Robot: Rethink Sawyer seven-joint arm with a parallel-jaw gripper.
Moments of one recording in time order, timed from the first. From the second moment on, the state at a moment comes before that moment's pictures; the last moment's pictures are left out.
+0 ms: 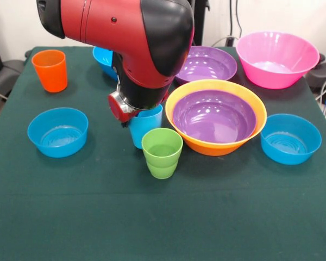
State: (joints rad) arm -0.20 -0.24 -0.12 1.04 -0.20 1.06 0.97
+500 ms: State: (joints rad) arm -0.20 -0.24 -0.12 1.04 -0.19 1.05 0.97
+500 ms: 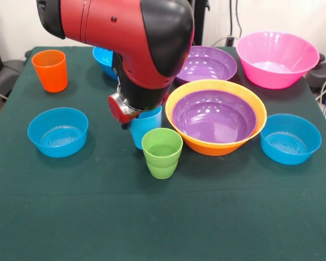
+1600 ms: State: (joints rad) arm -0.20 -0.24 -0.13 1.05 -0.16 1.05 0.97
